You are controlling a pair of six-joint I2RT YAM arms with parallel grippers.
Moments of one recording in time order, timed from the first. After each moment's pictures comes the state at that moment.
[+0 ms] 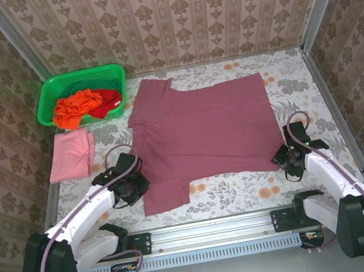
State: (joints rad) left arm -0.52 1.04 0.52 -0.71 0.03 -1.08; right arm -0.04 1.01 0.45 -0.71 -0.04 0.82
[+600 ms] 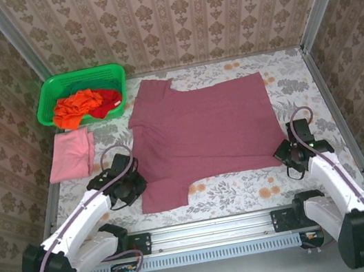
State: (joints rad) left arm -0.49 0.96 0.53 -0.76 0.05 -1.08; right arm -0.05 0.88 0.50 -0.76 0.00 0.79
